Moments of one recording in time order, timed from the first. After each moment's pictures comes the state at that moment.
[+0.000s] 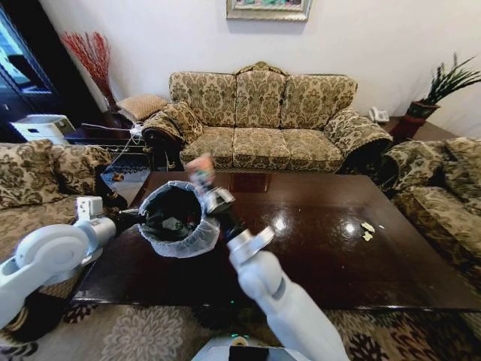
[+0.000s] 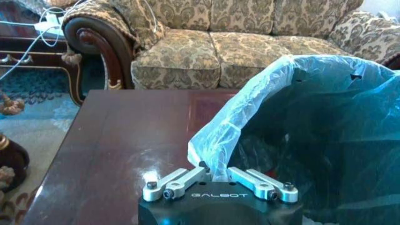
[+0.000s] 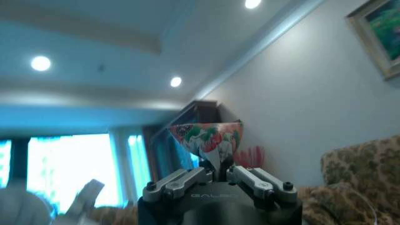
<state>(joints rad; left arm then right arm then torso) 1.84 -0.34 -1.20 -2.26 -1.55 0.50 -0.37 -0.93 1.40 -0.31 2.05 0.38 0.05 0.06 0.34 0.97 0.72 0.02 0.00</state>
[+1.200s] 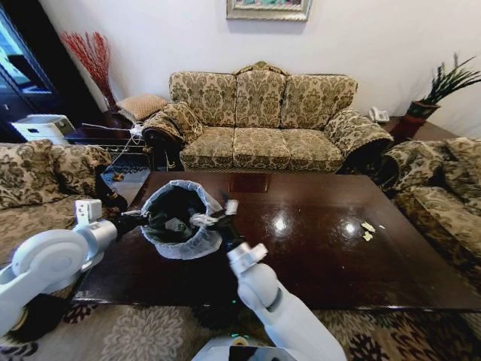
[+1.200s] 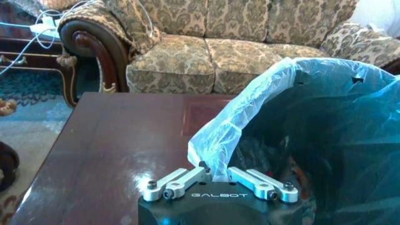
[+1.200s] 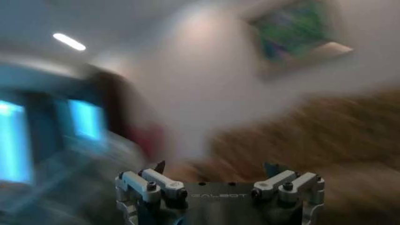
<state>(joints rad) 1.84 -0.39 -1.21 -2.31 -1.54 0.50 -0.37 -1.17 1.32 -0.04 2.03 0.33 0.04 0.31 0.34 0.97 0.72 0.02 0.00</state>
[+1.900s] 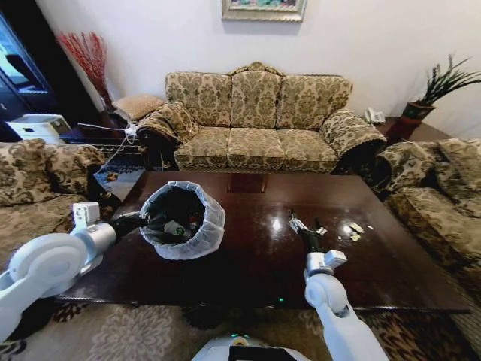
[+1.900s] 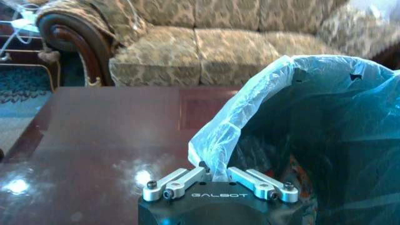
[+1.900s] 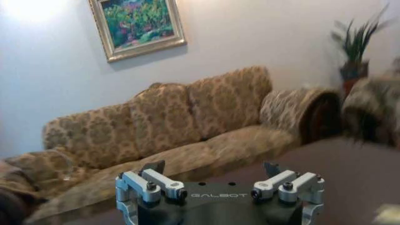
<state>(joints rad) 1.84 -0.40 -1.21 -2.28 -1.51 0.55 -0.38 -1.36 1.29 0.44 1.98 0.48 0.06 0.28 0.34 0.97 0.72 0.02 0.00</state>
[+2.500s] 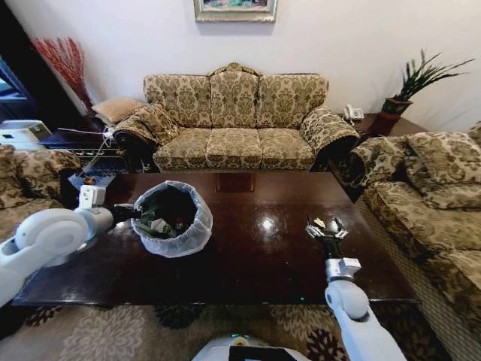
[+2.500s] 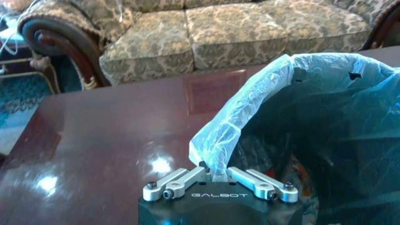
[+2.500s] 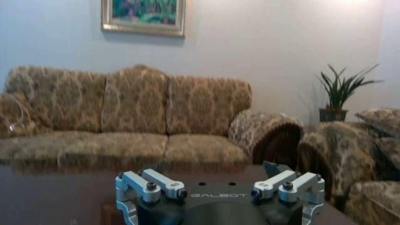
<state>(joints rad) 1.84 -0.22 -1.23 -2.18 -1.55 0.62 -0.42 -1.37 1.22 0.58 1.79 0.32 0.13 0.13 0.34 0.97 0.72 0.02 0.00</state>
